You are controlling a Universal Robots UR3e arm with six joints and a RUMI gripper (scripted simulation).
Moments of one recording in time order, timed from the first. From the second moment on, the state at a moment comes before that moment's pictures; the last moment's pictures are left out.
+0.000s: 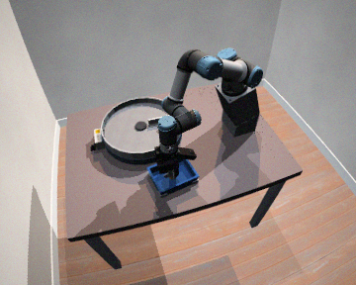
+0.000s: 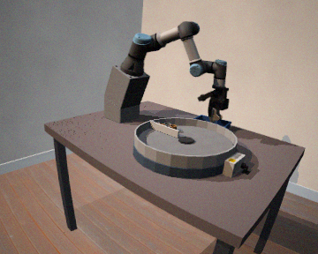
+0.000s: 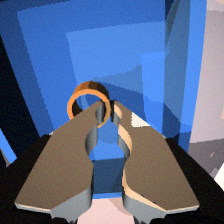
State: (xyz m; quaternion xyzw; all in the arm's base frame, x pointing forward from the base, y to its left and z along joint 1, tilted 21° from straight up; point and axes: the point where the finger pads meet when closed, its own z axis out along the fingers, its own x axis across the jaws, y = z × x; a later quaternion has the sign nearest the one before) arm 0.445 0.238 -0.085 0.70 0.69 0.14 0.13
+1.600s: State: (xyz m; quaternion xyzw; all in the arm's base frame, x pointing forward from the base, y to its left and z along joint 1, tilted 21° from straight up) arm 0.446 0.238 -0.089 0.70 0.69 0.14 0.13
